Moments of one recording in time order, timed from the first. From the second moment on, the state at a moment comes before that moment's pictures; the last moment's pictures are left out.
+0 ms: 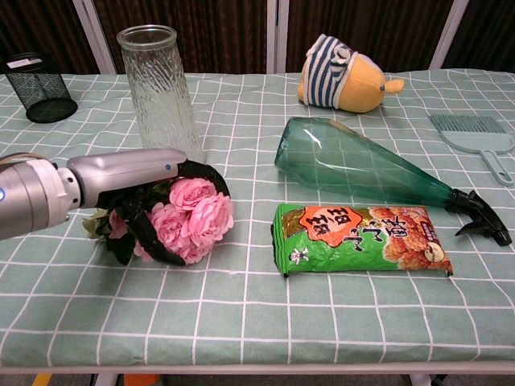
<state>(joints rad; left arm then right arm) -0.71 -1.53 -0.09 -1.74 1.12 0.85 0.29 0.13 -1.17 0.15 -1.53 -1.35 1.36 0.16</state>
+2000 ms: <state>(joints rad) -0.69 -1.30 -0.59 -1.62 1.25 1.51 -0.26 0.11 -1.12 0.14 -1.58 -1.34 1.37 0.11</state>
